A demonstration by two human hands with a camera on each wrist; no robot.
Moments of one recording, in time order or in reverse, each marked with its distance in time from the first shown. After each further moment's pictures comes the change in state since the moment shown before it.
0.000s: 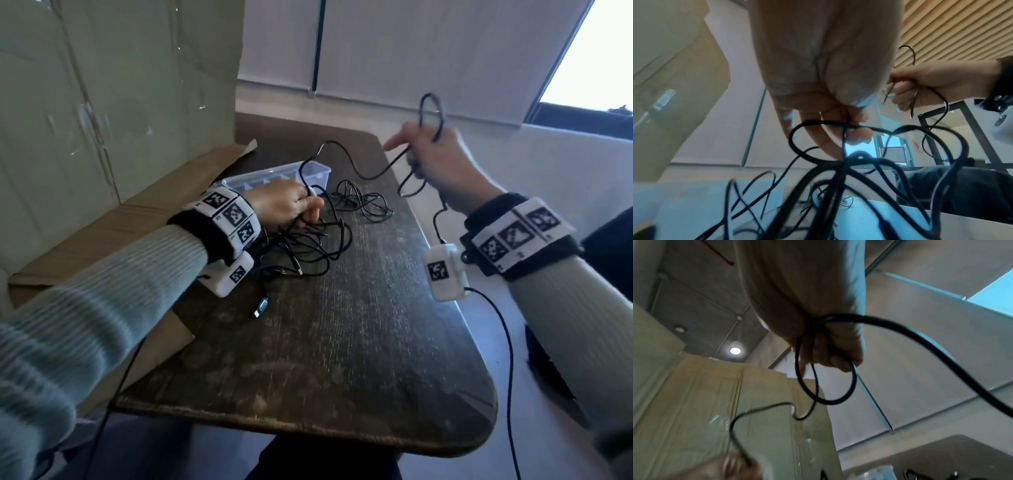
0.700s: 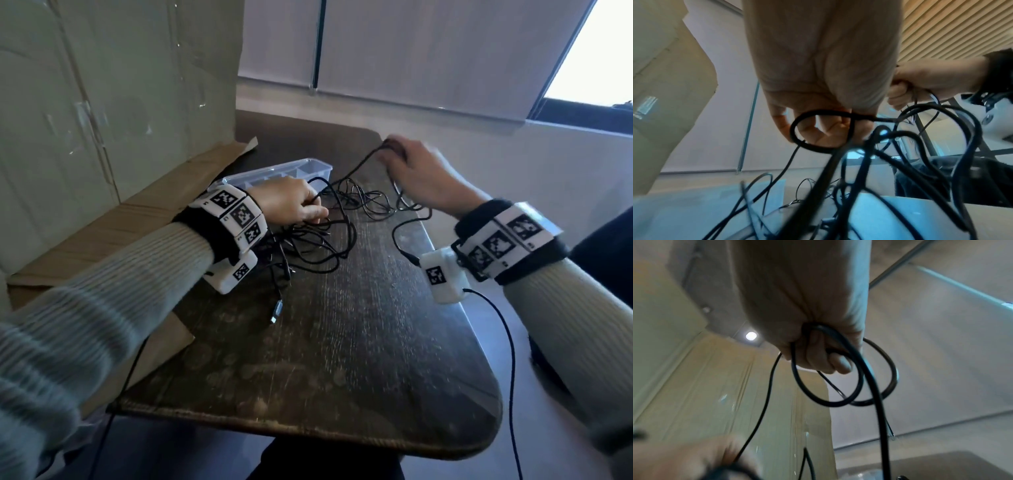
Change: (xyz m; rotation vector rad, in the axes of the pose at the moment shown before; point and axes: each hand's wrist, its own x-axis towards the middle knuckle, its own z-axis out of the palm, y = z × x) left_hand 0.004 0.003 -0.001 0.189 -0.012 0.002; right_hand -0.001 0.006 0.016 -0.451 -0.144 -0.239
